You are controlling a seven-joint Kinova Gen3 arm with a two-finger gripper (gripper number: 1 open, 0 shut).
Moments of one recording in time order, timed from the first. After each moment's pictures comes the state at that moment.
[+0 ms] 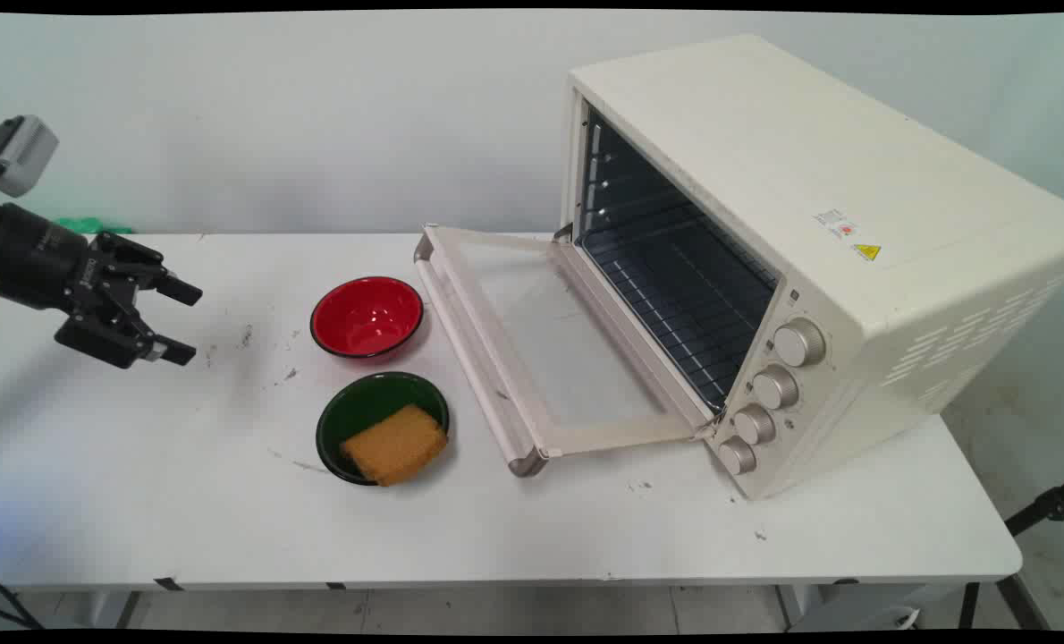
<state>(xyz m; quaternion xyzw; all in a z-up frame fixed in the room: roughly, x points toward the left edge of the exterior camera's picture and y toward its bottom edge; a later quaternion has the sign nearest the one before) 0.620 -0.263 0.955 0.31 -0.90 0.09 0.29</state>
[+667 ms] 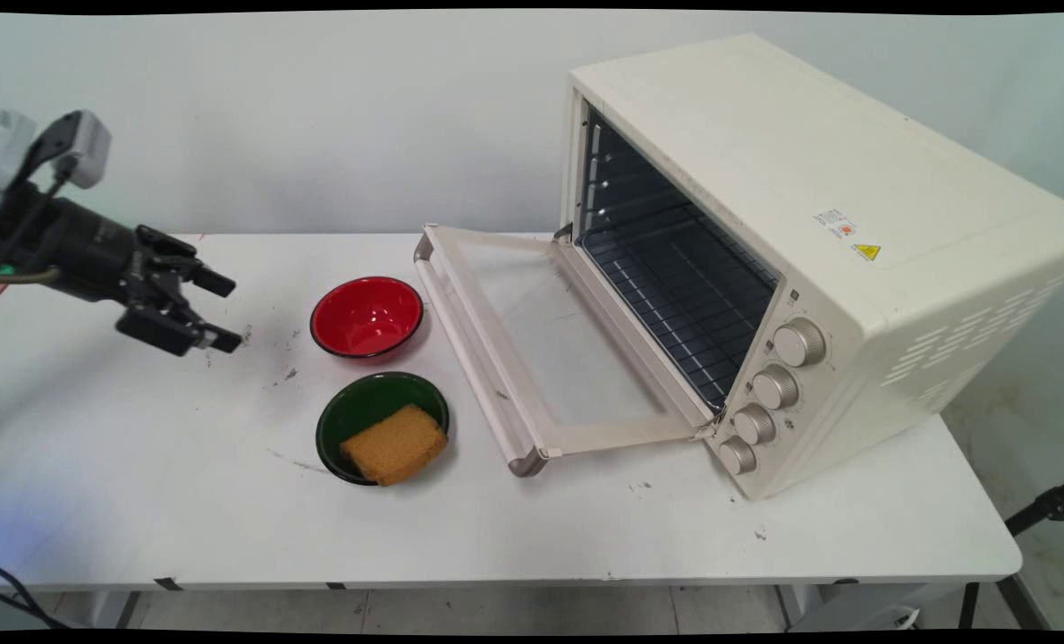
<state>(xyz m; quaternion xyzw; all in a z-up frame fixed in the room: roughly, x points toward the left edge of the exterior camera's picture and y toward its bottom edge) 0.580 -0.282 0.954 0.35 -0.89 0.11 0.28</state>
